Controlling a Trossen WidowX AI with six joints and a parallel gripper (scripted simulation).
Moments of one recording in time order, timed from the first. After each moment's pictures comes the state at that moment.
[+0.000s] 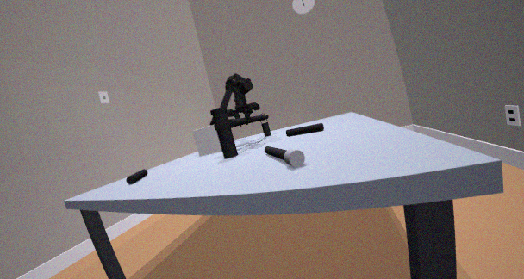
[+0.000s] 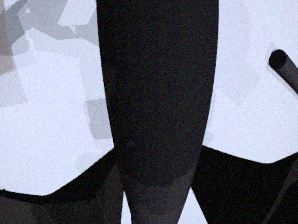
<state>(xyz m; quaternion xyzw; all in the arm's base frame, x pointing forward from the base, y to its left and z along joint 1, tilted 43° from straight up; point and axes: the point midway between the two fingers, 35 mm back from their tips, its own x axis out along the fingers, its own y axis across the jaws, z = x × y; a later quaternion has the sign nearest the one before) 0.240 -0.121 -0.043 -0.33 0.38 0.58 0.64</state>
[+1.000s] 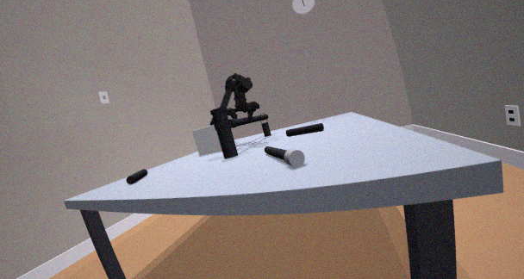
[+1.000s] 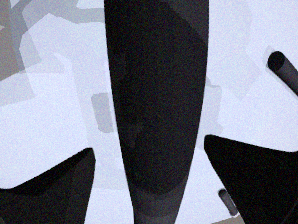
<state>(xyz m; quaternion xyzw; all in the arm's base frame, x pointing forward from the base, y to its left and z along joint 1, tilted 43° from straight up) 0.237 -0.122 -0.035 -0.33 0.38 0.59 0.64</state>
